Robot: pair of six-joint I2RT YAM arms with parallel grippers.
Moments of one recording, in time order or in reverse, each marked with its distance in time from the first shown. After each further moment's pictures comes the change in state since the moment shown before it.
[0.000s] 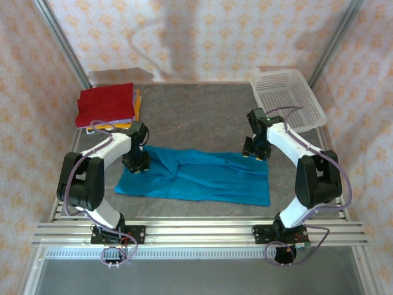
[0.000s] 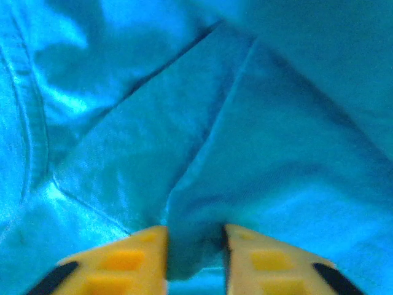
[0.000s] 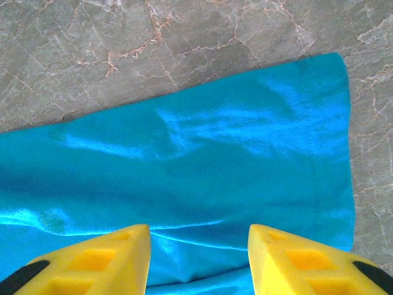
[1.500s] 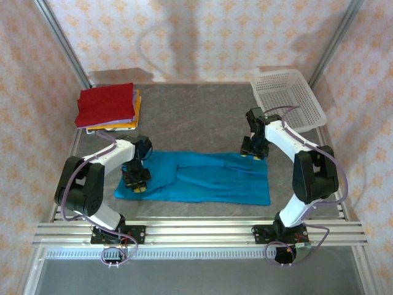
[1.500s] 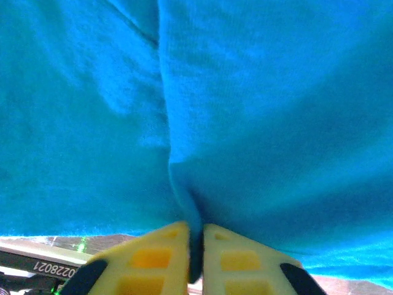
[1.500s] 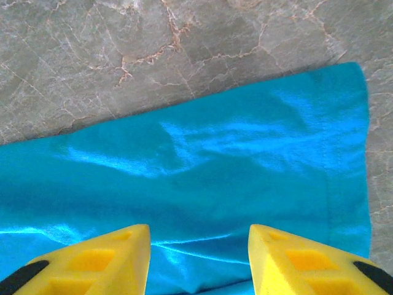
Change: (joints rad) left arm -0.082 -0.042 -0.096 -0.246 0.055 -0.061; right arm -0.001 0.055 0.026 0.011 -0.035 -0.022
